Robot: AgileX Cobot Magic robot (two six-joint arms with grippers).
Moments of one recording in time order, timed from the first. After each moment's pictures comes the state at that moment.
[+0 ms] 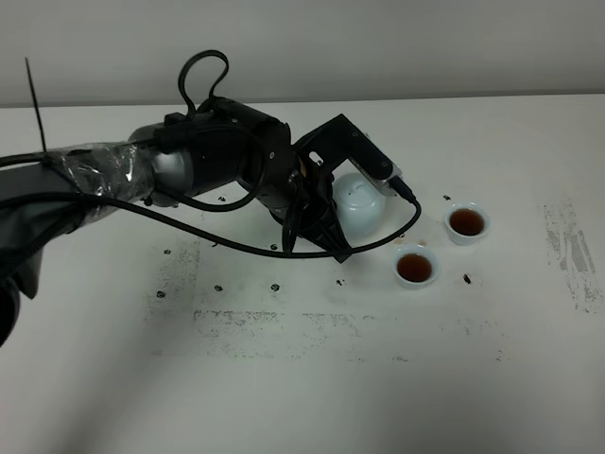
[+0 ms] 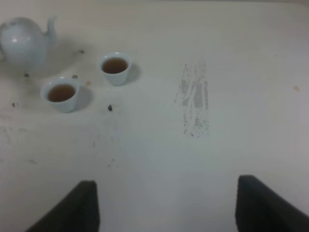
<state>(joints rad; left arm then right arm) -0.62 2.11 -1.56 -0.10 0.55 0.41 0.03 -0.01 -0.52 0.04 1.11 -0.04</state>
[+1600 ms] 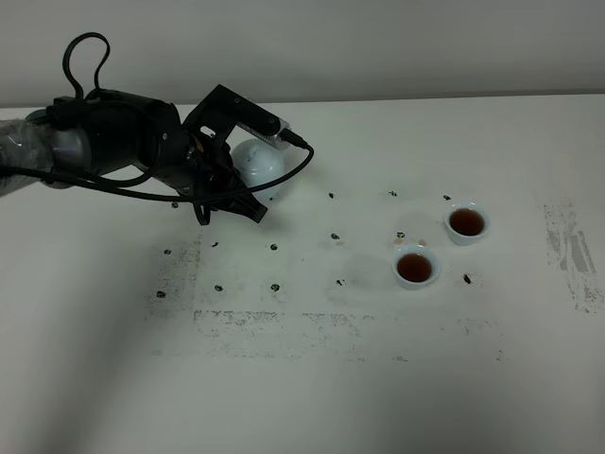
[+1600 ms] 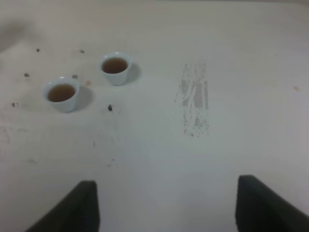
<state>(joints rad) -0.38 2.07 -1.41 -0.10 0.40 0.34 0.03 -0.01 -0.52 0.04 1.11 -0.04</state>
